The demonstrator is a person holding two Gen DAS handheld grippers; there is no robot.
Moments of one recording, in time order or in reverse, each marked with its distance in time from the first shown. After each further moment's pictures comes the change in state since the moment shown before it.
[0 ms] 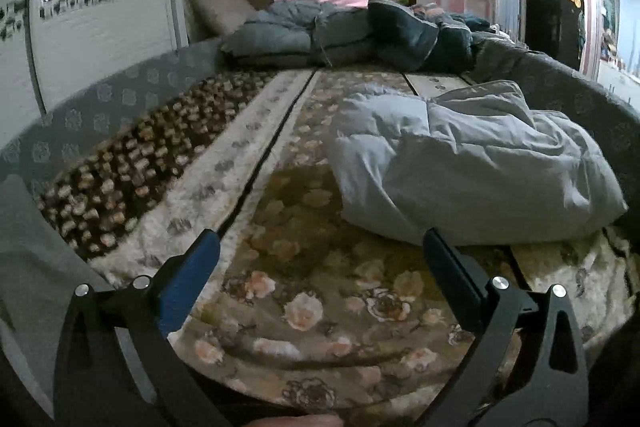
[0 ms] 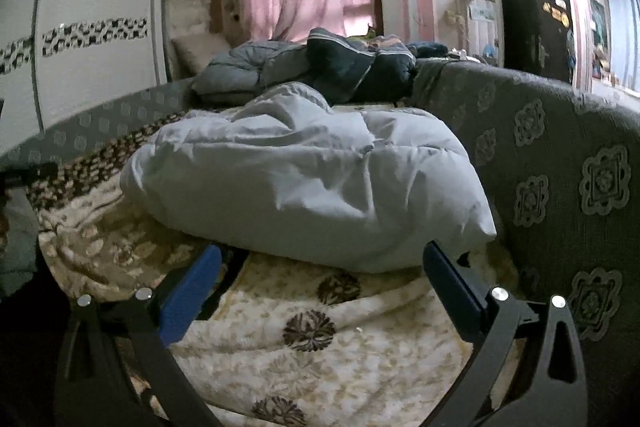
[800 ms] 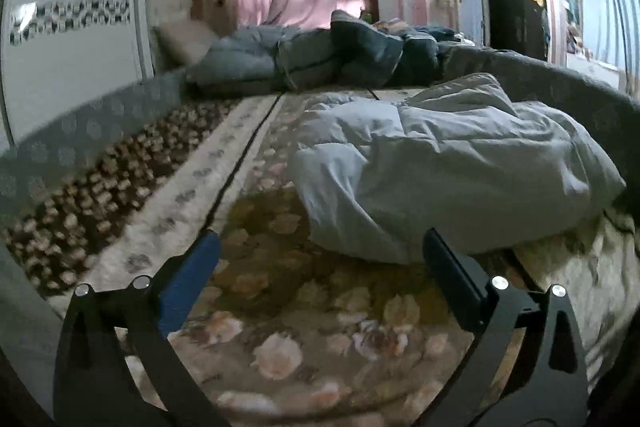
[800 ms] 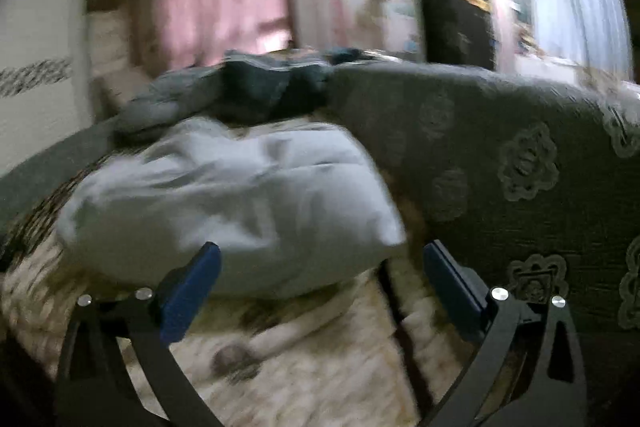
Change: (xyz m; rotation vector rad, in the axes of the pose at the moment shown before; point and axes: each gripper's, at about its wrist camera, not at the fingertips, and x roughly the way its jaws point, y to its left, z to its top) left arm 0.047 -0.019 -0.007 0.089 -0.113 -0.104; right arm -0.012 -0.030 0.006 0.066 -0.041 -0.201
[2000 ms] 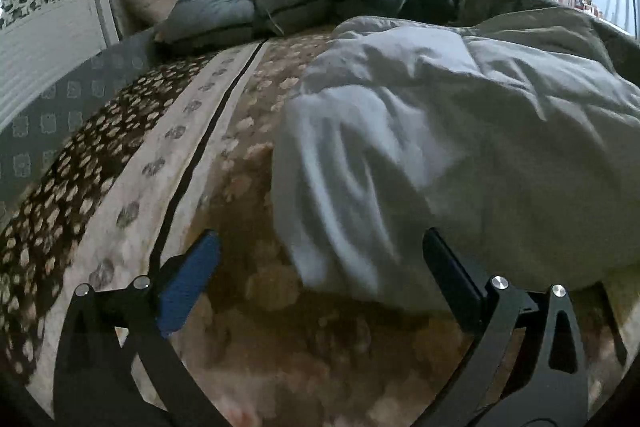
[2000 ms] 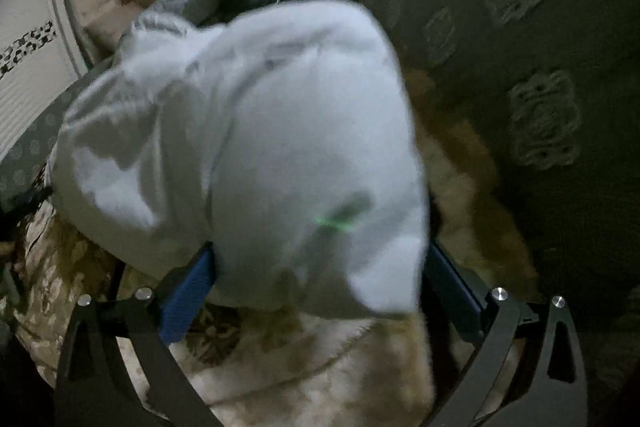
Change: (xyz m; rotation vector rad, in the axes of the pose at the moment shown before) left arm 0.200 0.021 0.024 0.039 0.227 -0.037; right arm 0.184 -0.044 -0.009 0.106 0.367 0.081
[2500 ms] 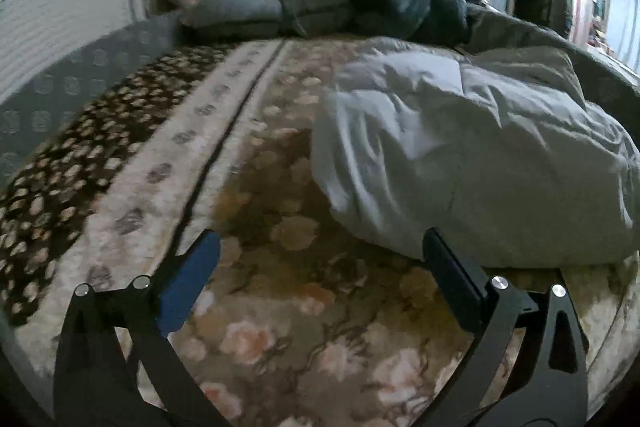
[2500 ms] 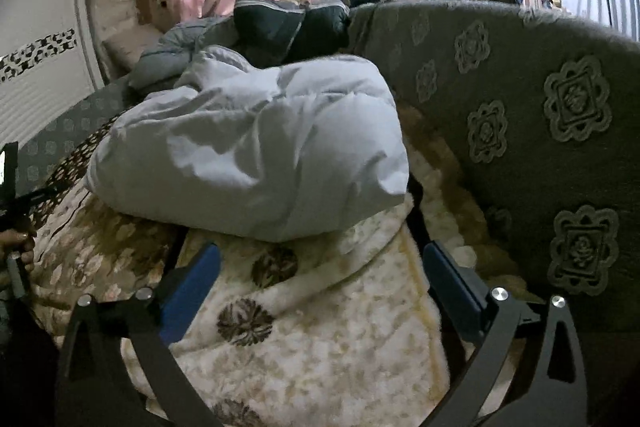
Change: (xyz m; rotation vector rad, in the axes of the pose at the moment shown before) left arm -0.070 0.027 -0.029 -0.118 -0.001 -0.019; right arm -0.108 0.030 -0.039 -0.001 -0.170 -0.043
